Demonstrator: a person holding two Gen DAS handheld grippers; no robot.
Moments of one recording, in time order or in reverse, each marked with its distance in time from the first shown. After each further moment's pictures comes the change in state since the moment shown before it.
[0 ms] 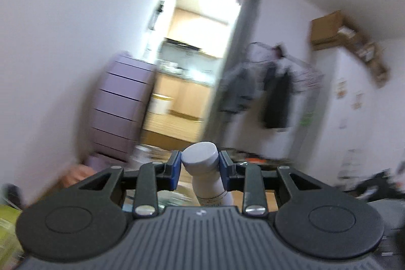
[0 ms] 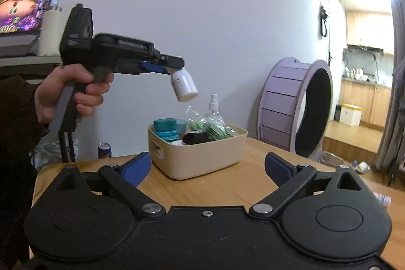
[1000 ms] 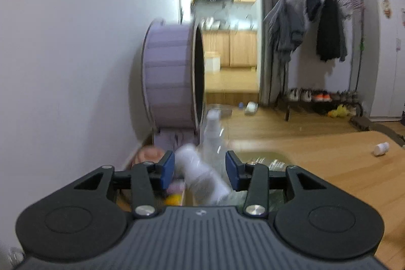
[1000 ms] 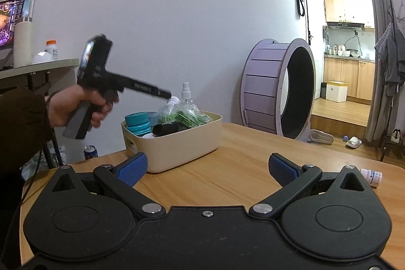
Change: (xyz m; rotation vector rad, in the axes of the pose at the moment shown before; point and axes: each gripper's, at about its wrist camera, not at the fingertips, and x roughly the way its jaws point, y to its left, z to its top) left arm 0.085 0.035 -0.015 0.227 0.243 0.245; right arm 0.003 -0.030 -0.006 0.099 0.044 -0.061
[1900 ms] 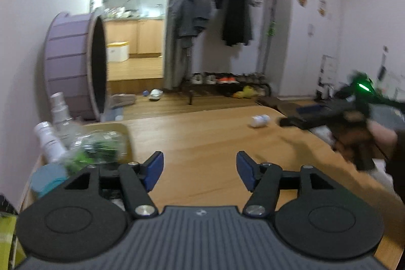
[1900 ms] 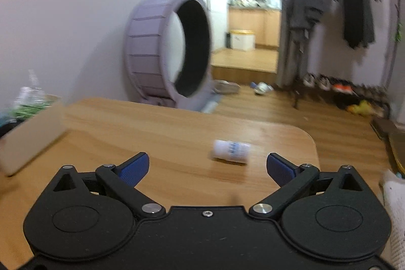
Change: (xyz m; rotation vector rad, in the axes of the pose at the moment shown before) left arm -0.051 -0.110 -0.023 0.112 0.040 -0.459; right arm 0.049 -0.166 -0.005 0.208 0.228 -0.462
